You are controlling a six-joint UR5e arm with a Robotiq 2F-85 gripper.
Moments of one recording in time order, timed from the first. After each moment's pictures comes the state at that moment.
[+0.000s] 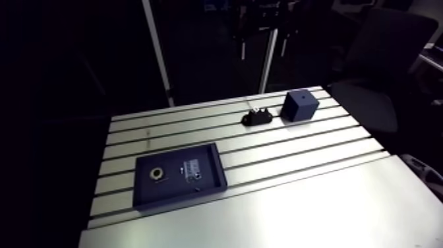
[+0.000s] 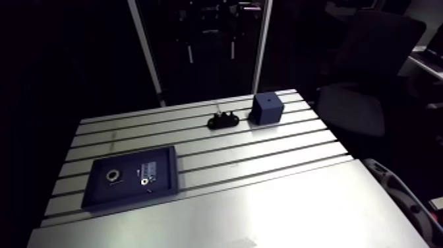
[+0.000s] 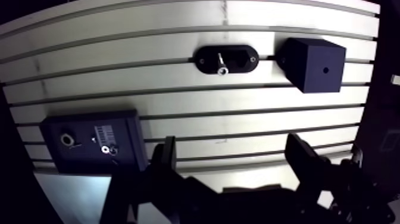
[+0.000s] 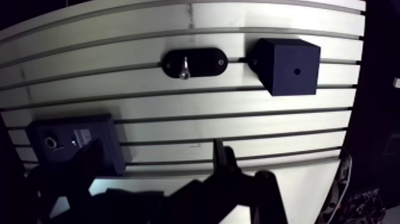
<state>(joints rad) -0.26 -1.21 1.43 -1.69 -1.61 -1.78</state>
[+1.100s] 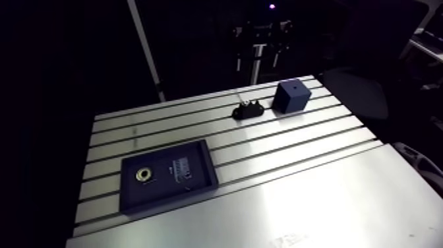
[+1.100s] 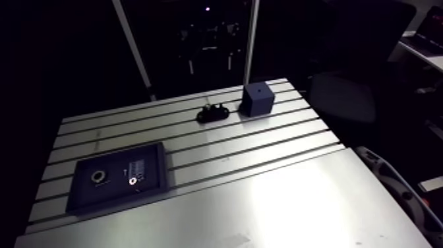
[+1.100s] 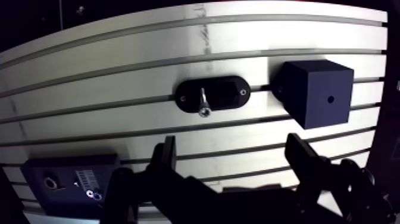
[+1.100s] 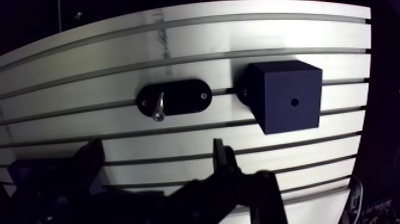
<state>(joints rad) -0.31 -1.17 1.56 -1.95 -1.59 -1.78</state>
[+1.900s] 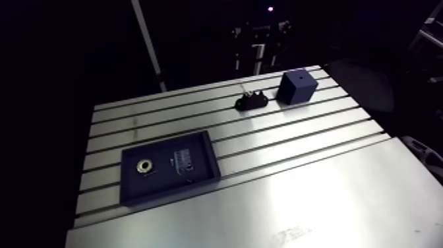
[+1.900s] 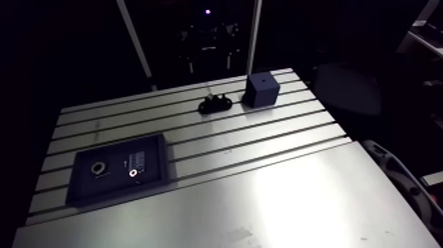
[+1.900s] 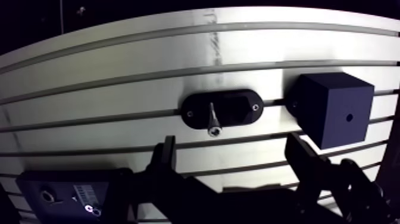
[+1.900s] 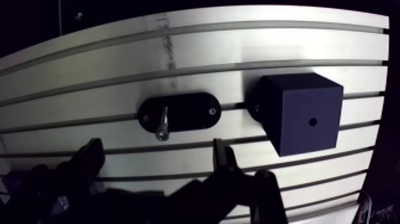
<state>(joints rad) -0.30 -1.12 1.58 -2.02 -1.58 -1.78</state>
